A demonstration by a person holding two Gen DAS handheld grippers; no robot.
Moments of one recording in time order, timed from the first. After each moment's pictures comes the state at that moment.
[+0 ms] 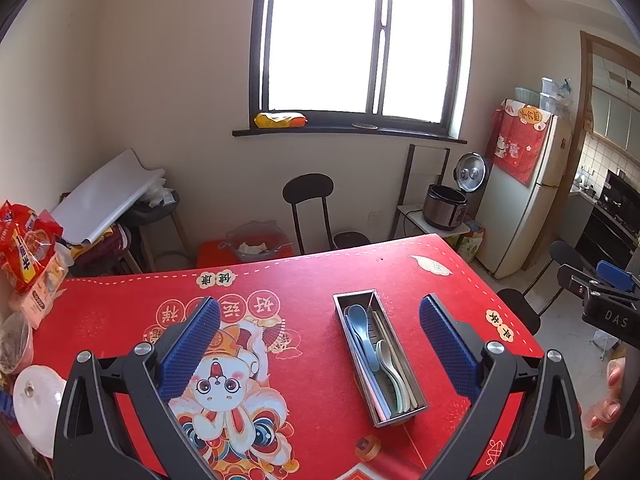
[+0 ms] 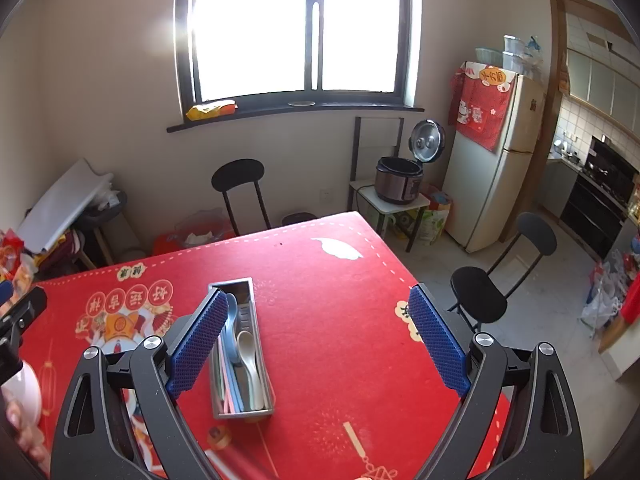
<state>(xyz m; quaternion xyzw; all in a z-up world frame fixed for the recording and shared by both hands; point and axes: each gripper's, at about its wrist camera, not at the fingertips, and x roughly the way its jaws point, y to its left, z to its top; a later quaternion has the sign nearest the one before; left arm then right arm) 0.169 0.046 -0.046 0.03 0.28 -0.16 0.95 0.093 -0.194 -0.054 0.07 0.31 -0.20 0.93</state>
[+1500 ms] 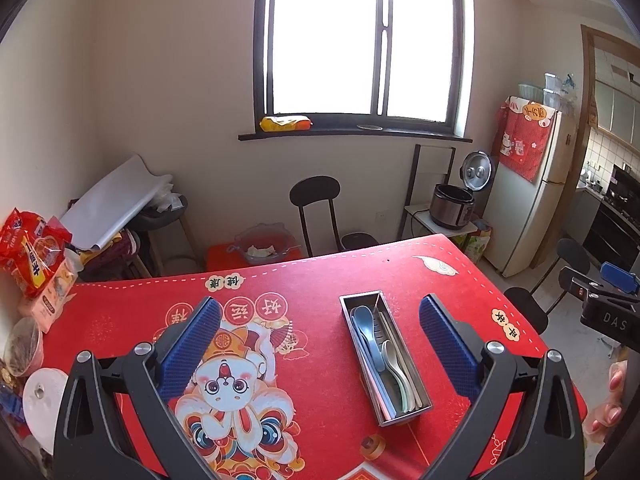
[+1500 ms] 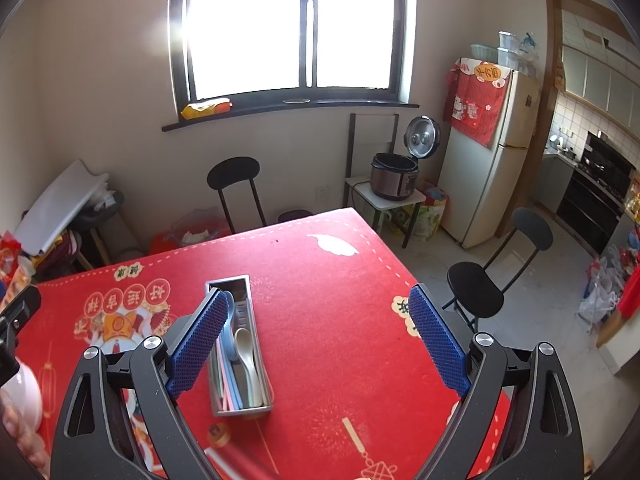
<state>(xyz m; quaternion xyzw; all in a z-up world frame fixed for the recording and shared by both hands) 0.164 0.042 -0.039 0.04 0.28 -0.15 0.95 0.089 -0.196 -0.053 0.07 0.32 -0.20 0.92</state>
